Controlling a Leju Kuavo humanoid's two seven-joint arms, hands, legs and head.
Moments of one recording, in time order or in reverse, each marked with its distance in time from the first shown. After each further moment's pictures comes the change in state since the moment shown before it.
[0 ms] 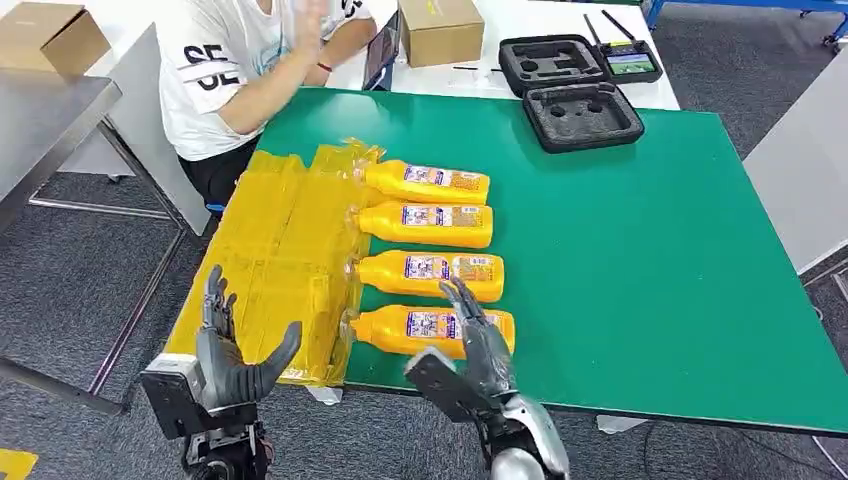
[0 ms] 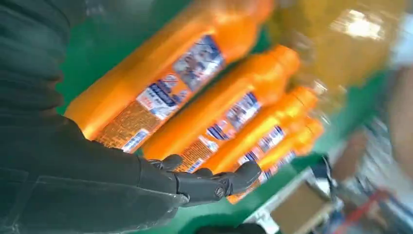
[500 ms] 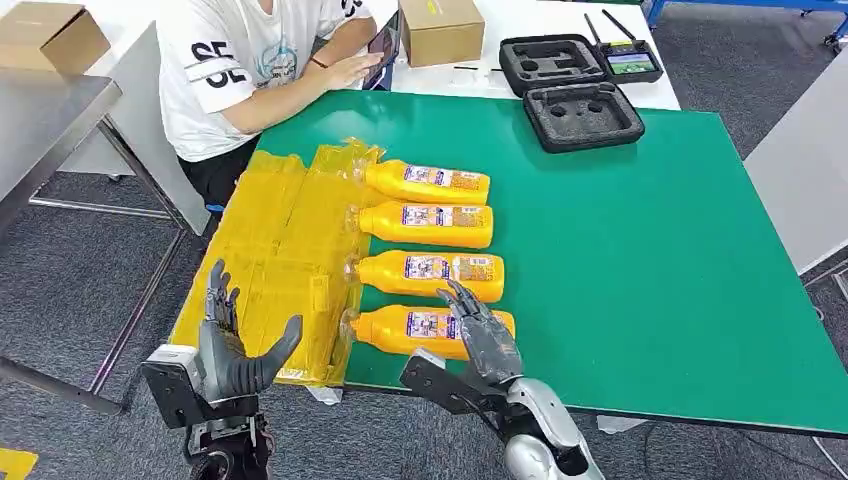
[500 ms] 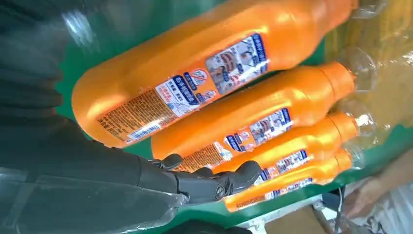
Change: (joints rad) left arm -0.033 0.014 0.000 0.032 0.033 -0.009 -0.006; right arm -0.112 -0.148 0.114 0.061 0.014 0.045 0.093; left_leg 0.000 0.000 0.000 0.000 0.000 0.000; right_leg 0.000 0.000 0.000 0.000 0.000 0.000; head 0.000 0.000
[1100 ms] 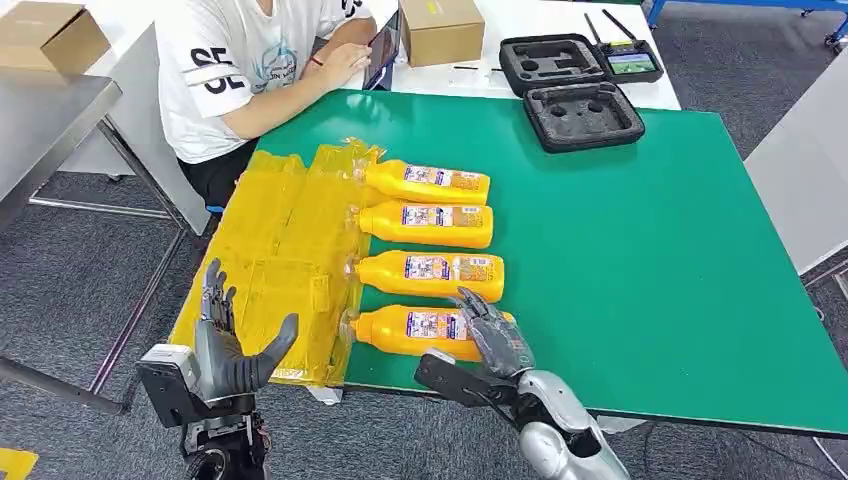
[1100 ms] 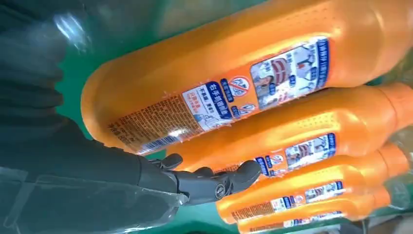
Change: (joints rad) left arm -0.005 0.018 0.000 0.004 0.031 0.002 -0.013; right arm -0.079 -0.086 0.048 0.102 -0.060 0.021 0.019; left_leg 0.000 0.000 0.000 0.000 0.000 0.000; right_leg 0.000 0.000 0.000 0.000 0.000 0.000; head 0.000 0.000
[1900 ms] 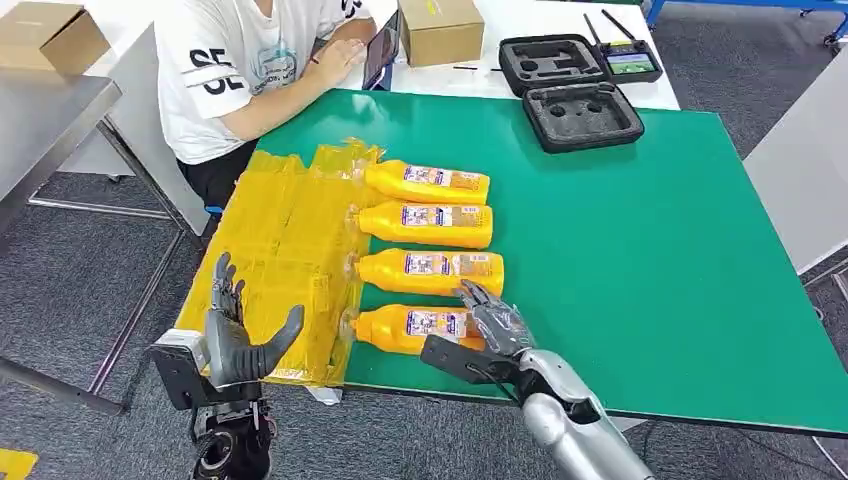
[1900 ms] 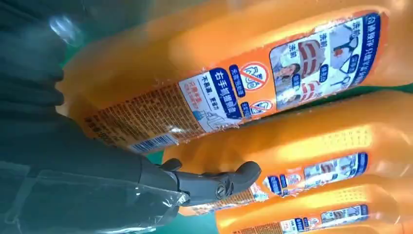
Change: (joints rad) left arm -0.074 0.017 -0.006 0.106 0.056 -0.002 -0.032; right arm -0.139 -0.015 0.048 0.183 -0.094 0.035 -0.022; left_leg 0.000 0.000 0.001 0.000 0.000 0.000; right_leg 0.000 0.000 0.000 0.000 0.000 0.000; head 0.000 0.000
